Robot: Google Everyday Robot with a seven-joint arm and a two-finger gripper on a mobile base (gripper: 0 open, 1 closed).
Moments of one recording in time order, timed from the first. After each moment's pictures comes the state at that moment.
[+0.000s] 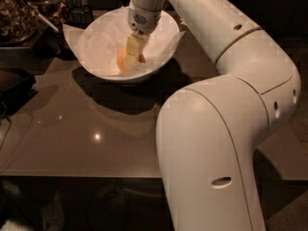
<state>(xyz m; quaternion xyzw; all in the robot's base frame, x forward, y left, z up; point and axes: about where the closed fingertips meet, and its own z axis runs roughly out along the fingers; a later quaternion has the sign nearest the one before) 0.695 0.036 0.889 -0.60 0.79 0.07 0.11</state>
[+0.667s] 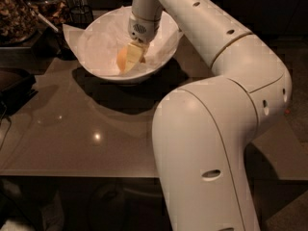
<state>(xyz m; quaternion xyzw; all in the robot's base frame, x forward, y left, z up) 0.697 0.037 0.859 -0.60 0.79 0.09 0.08</state>
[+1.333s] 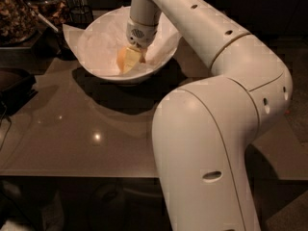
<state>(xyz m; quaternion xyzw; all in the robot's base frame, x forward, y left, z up) 0.694 0.041 0.846 -0.60 0.79 0.10 0.08</state>
